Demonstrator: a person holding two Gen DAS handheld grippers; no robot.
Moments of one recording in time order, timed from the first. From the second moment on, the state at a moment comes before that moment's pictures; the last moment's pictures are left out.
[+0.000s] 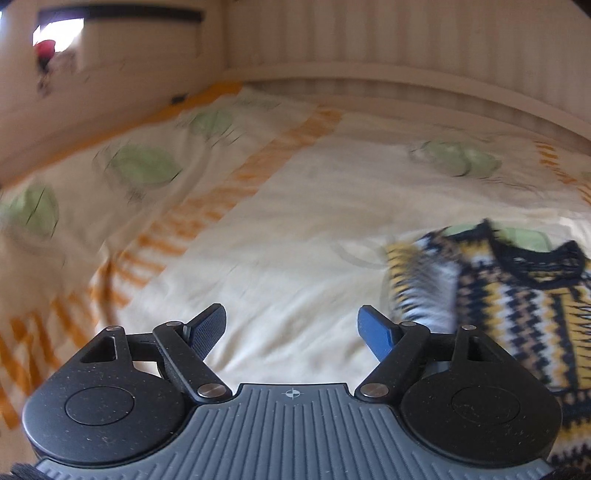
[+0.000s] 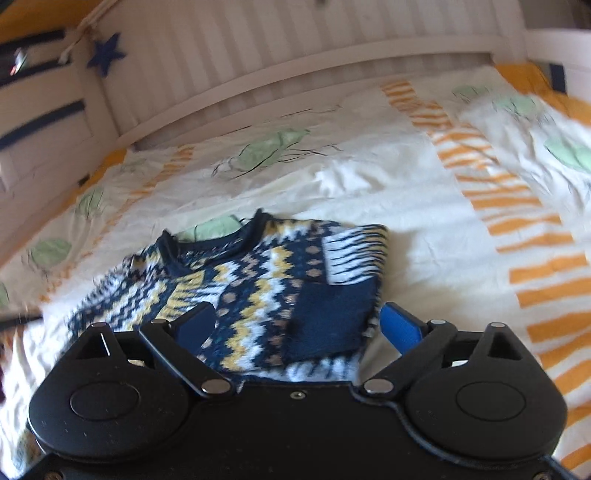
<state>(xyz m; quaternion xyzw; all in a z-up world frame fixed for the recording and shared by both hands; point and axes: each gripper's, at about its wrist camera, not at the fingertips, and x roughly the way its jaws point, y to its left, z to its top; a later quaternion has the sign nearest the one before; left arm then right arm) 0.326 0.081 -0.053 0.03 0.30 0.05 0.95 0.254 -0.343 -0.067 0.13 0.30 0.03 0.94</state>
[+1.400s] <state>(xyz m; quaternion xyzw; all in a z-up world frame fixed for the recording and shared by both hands) 0.225 0.010 -0.103 0.14 0.35 -0.10 0.92 0.225 -0.218 -0.115 -0.07 0.38 0.07 0.92</state>
